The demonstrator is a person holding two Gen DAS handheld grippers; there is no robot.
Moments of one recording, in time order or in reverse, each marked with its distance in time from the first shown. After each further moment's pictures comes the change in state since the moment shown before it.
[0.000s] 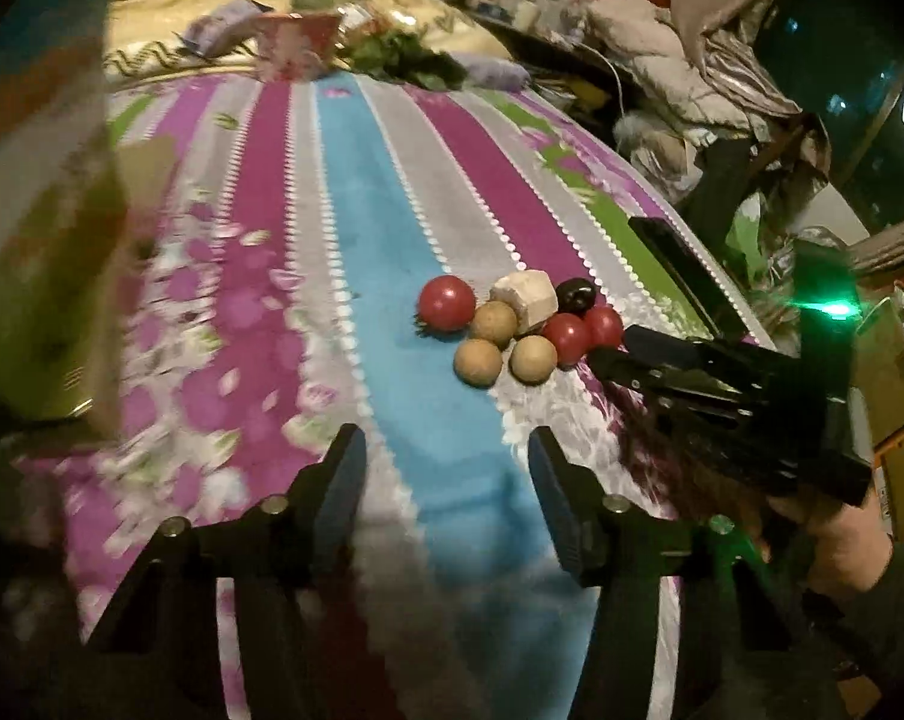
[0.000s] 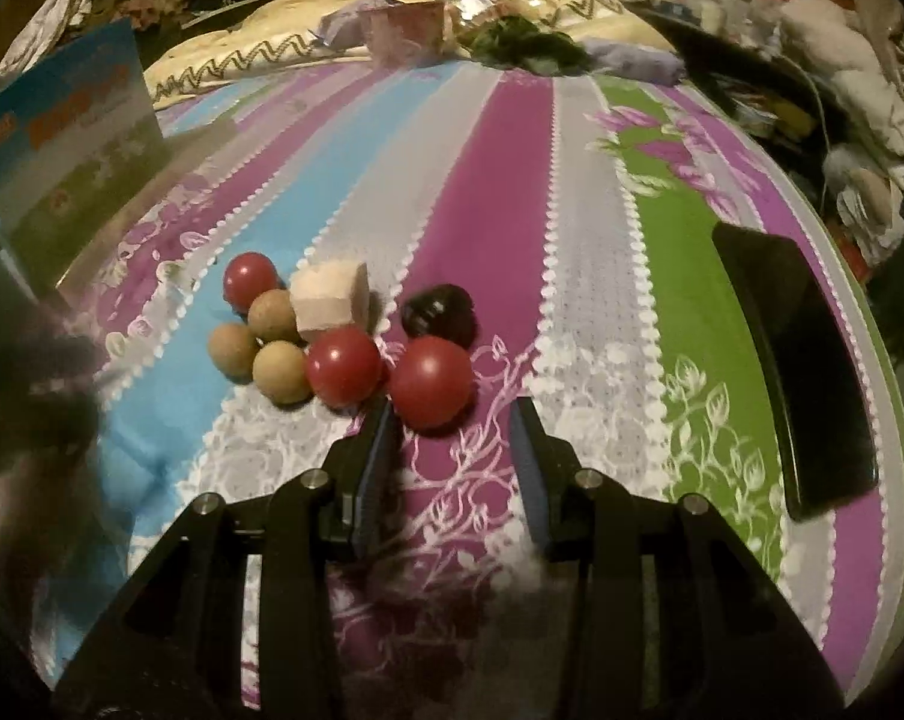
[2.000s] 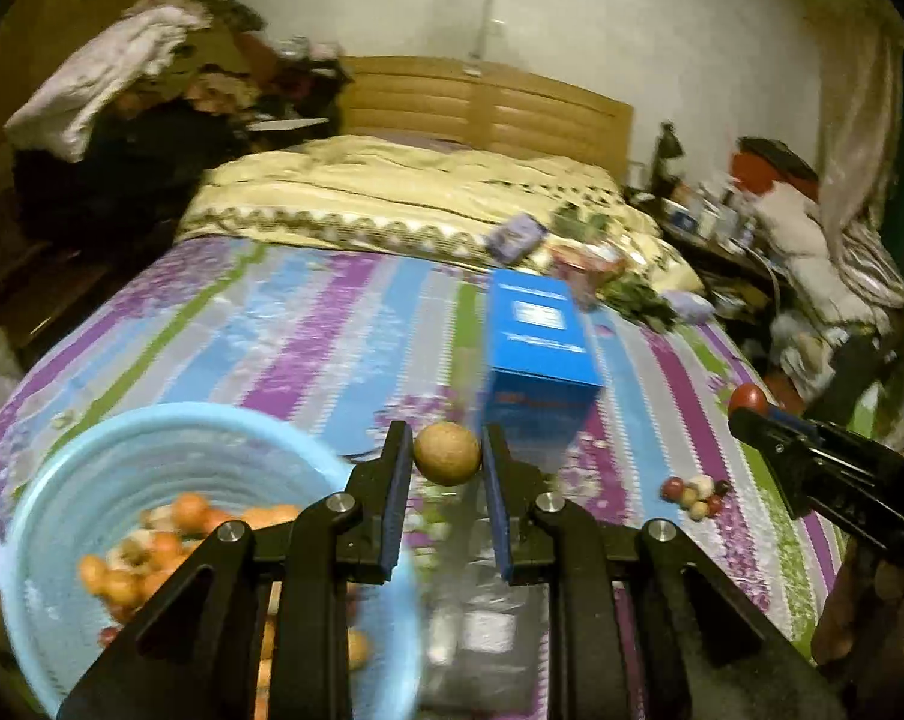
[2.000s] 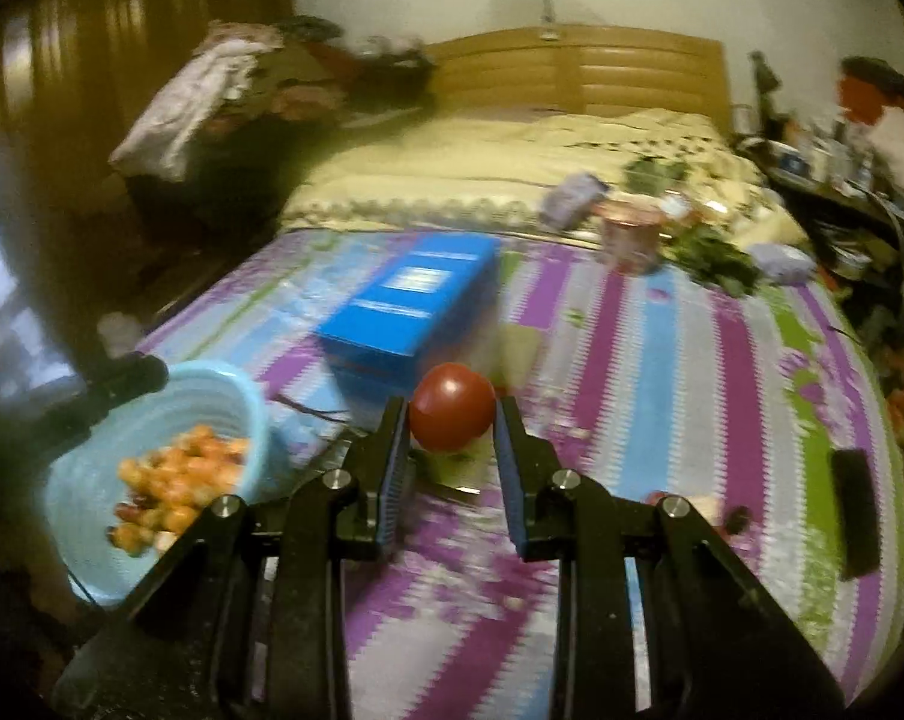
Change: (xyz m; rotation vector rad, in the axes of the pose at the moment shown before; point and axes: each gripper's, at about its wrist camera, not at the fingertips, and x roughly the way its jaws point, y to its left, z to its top) left arm -0.313 0.121 -0.025 -0.246 -0.416 0.441; right arm -0.152 0.214 0.093 -0.092 -0.245 0.256
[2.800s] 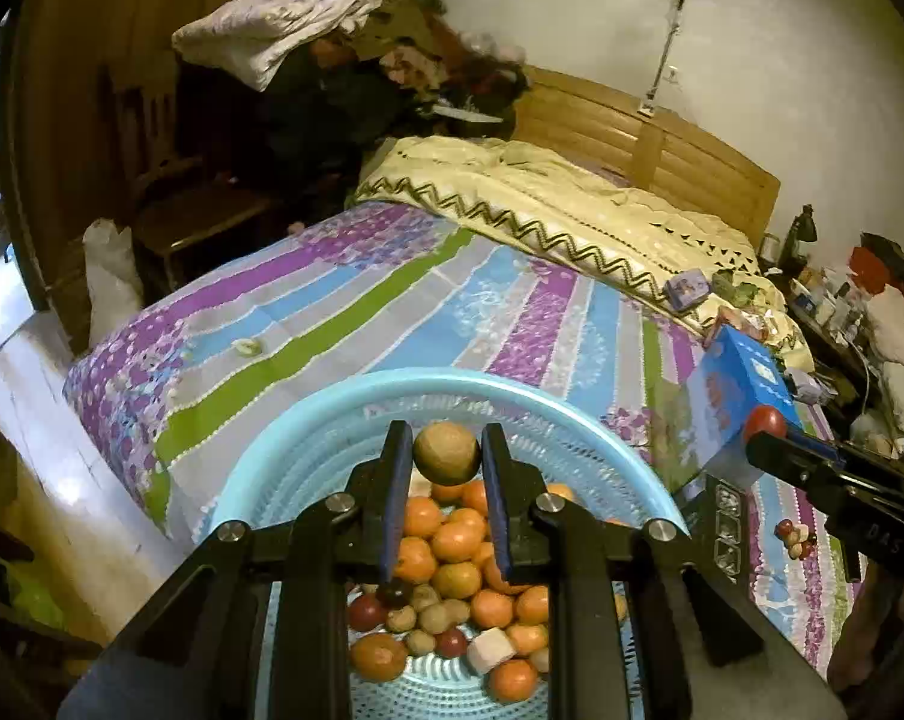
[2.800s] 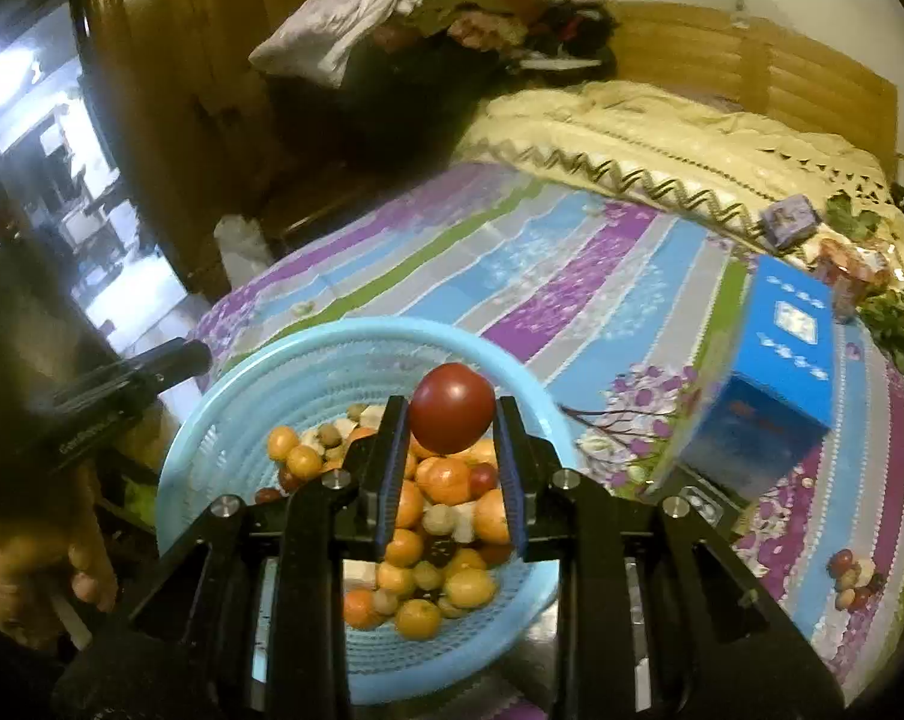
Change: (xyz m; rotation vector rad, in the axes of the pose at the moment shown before) left arm -0.063 0.196 -0.032 -0.246 -0.007 0.212; right arm 0.064 0.189 0.011 -0.211 0.165 0.240
